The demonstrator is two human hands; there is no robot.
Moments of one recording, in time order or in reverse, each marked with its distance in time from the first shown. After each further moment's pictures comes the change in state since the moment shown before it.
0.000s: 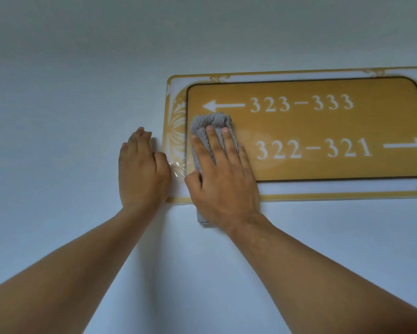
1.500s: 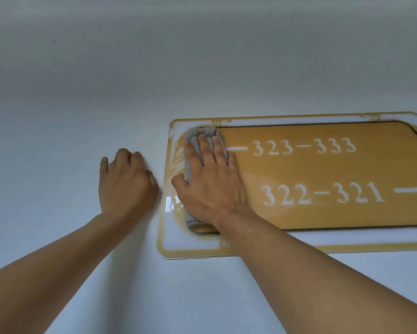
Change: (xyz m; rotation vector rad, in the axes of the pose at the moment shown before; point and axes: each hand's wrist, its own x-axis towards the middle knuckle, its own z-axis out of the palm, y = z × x) left_hand 0.081 -0.029 0.003 0.490 0.028 0.133; right_hand 0.093 -0.002 0.014 0.051 -0.063 -0.011
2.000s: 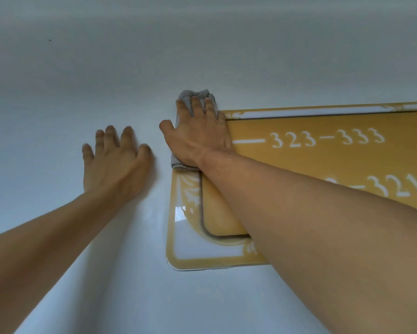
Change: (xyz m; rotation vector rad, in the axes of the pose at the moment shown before) left_hand 0.042 -0.033 0.022 -0.125 -0.139 -0.063; right_hand 0.101 -0.029 0.016 0.024 0.040 0.077
